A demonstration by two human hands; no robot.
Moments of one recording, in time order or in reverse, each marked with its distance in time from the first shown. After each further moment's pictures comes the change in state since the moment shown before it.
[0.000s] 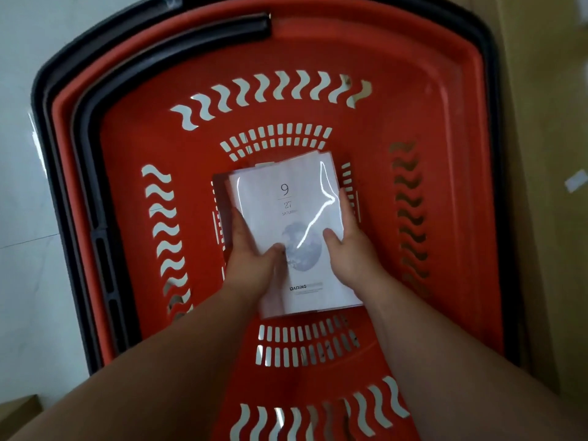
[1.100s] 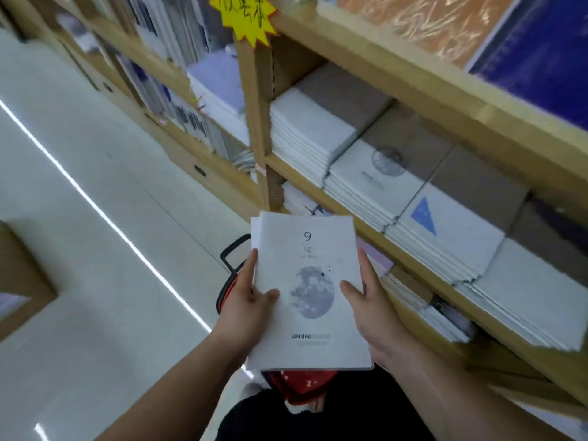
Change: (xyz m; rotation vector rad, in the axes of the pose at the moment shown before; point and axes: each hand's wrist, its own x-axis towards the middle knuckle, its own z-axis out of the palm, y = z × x) left_hand -0.518 0.378 -0.184 0.412 -0.448 0.529; right_hand -0.541 -0.303 -0.203 0.984 0.461 -0.109
